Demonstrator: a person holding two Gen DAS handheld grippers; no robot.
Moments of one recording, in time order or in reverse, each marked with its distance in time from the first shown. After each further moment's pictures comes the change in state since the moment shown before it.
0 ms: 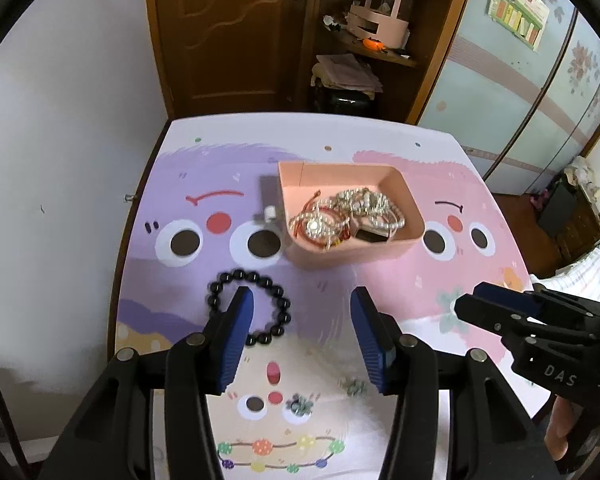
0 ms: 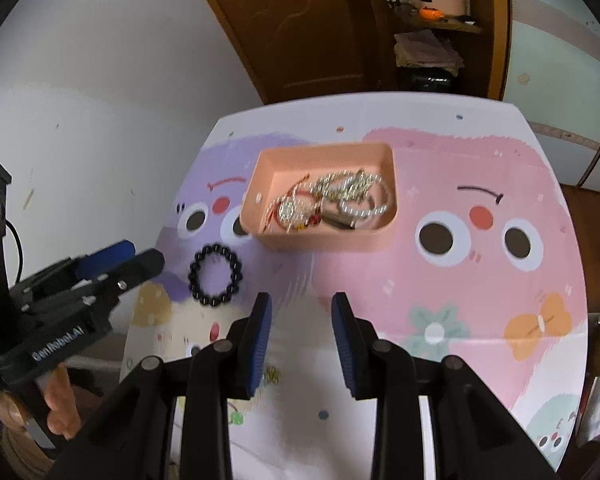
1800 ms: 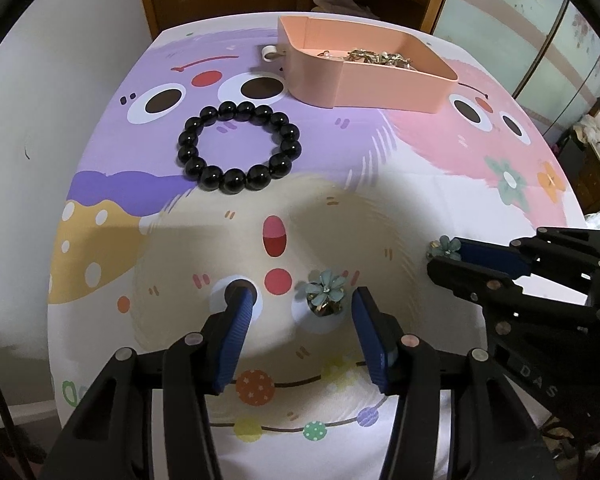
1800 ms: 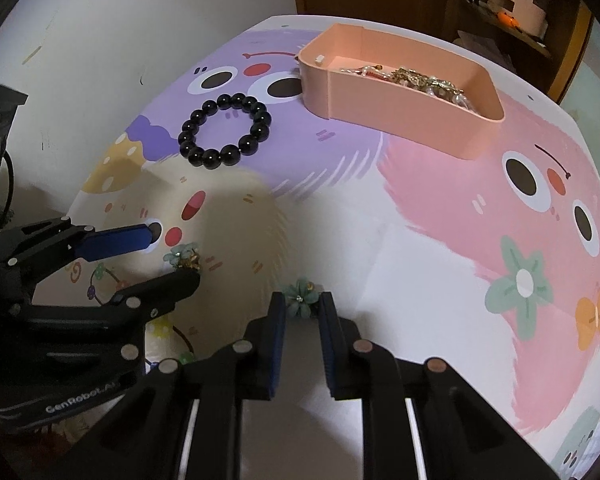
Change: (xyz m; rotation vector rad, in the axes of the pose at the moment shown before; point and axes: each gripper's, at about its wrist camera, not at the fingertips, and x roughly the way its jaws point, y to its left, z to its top) left arm 0.083 0.003 -0.120 0.044 0.141 0.034; right arm 0.094 0.037 -0.092 -0.291 0.119 -0.088
